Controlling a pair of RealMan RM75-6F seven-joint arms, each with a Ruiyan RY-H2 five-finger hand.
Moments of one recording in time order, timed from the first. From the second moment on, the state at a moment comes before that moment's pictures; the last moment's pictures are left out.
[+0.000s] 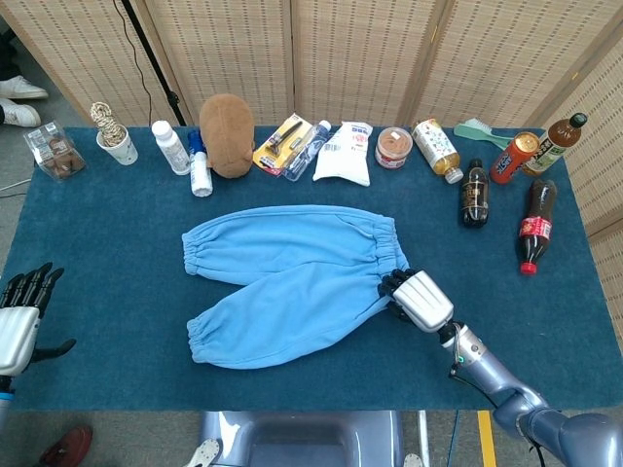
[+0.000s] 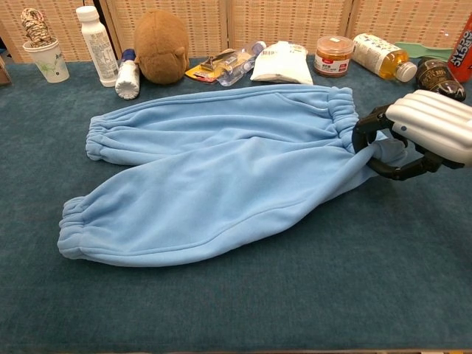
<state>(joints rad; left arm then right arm) -0.12 -1.10 -0.04 -1.65 1.44 1.38 0.06 0.56 -1.74 -0.02 -0.72 -1.80 1.41 0.26</state>
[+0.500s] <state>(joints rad) -0.29 -1.22 0.05 -1.47 1.86 1.34 -0.11 0.57 -1.71 -0.02 -0.85 -1.73 1.35 0.30</state>
